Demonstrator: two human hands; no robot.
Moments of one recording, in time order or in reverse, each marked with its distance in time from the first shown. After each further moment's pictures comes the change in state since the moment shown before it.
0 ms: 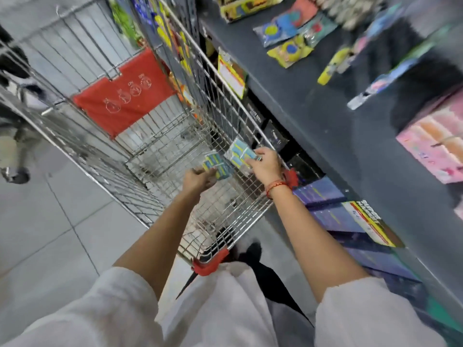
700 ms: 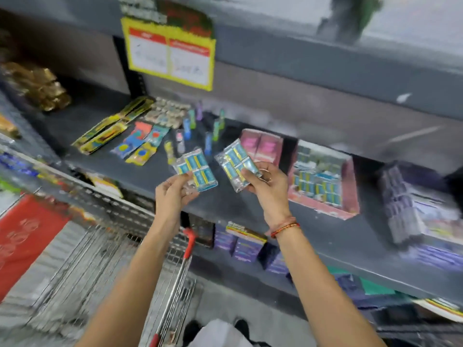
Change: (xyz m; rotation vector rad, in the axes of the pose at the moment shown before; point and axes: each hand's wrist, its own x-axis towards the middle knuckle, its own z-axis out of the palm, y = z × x) left_hand -0.199 0.124 0.175 -0.054 -0.514 0.505; right_hand -0.146 -0.024 -0.260 0.693 0.534 -0.271
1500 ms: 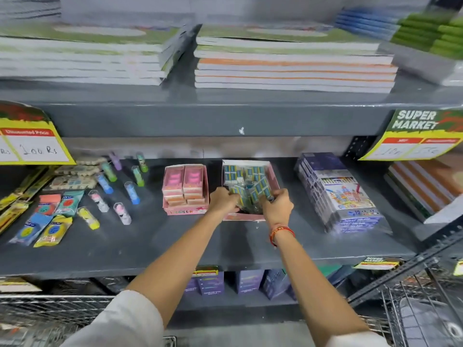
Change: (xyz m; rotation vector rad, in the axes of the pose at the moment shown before) left_hand 0.018 -0.068 0.229 0.867 -0.557 0.012; right_hand 0.031 0.016 -0.149 -0.377 0.702 0.143
